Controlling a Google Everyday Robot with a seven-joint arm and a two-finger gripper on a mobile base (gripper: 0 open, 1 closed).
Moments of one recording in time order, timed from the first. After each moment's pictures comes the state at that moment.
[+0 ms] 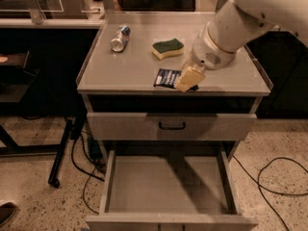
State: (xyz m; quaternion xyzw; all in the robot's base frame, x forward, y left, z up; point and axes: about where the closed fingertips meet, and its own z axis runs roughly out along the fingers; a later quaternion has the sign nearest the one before) arm 0.573 -0.087 0.899 -0.60 0.76 0.07 0.25
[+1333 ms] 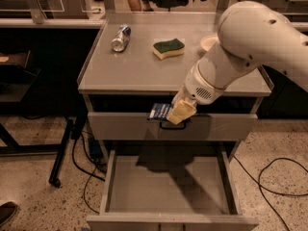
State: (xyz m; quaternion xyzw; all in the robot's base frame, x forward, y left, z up) arm 0.523 -0.068 0.830 -0.58 0.78 0.12 0.21
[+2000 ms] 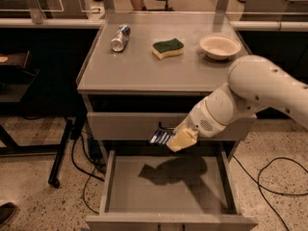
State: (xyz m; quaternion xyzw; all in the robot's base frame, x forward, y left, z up) arm 0.491 -0.075 0.748 -0.50 0.82 0.22 0.19
